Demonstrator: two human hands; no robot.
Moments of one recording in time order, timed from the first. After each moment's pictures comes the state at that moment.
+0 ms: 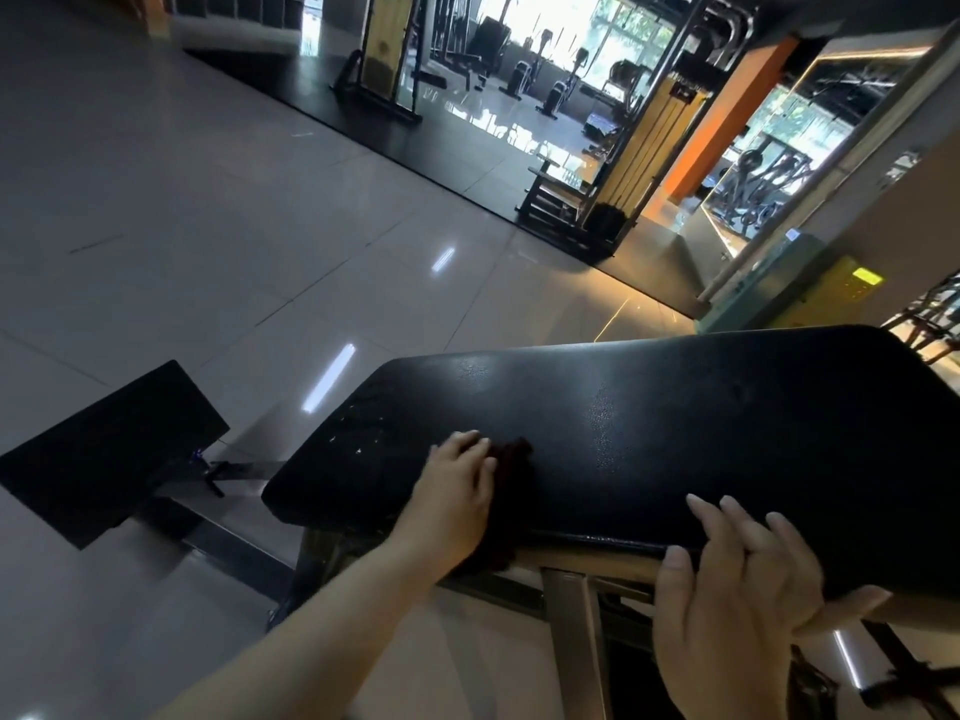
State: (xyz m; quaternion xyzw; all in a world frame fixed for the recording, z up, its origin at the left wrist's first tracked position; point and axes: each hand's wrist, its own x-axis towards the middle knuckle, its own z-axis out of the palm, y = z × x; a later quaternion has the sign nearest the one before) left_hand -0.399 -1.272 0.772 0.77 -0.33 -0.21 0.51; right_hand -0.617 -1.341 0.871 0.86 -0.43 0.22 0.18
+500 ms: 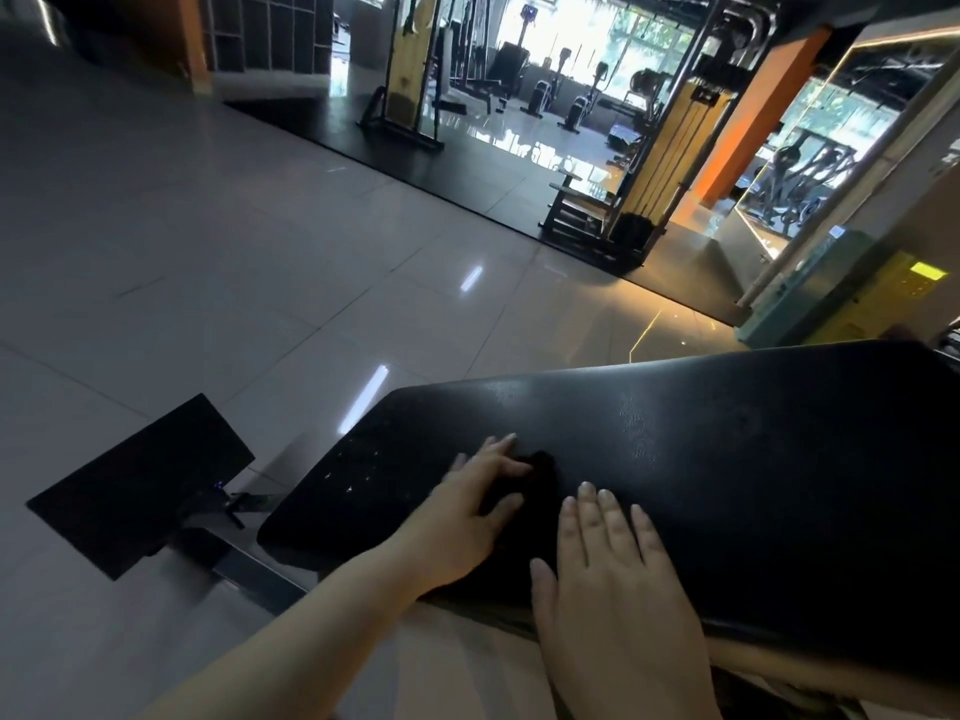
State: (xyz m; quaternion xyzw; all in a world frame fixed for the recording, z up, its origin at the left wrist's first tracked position) left_hand -0.385 -1.293 0.799 0.70 -0.42 -0.25 0.51; right_hand -0.549 -1.358 0.854 0.94 -0.27 0.12 0.19
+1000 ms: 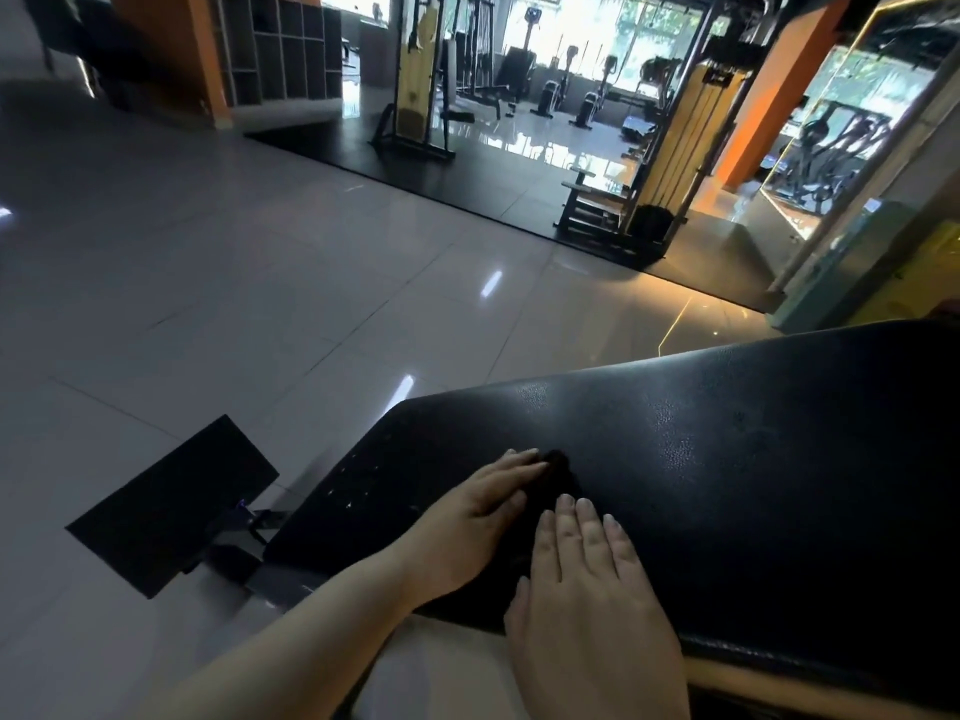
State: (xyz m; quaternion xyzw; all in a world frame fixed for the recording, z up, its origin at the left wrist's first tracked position) left_hand -0.393 -1.308 0.817 0.67 -0.44 -0.30 0.52; right_hand -0.545 -1.365 0.836 0.95 -0.24 0.14 0.15
